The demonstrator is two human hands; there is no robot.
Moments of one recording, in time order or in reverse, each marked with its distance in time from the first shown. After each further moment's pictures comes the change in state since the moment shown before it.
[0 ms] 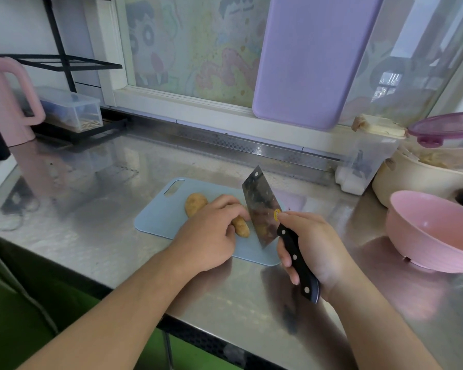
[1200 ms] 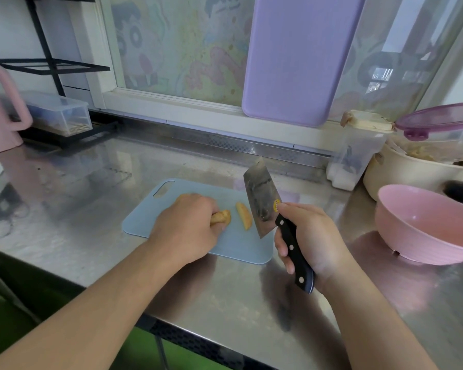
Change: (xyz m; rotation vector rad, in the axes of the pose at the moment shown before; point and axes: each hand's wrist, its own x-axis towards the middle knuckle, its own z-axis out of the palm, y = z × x) left_hand 0.006 0.013 -0.023 0.349 -0.013 -0.258; right_hand 0.001 -0.004 -0.013 0.068 0.050 -0.027
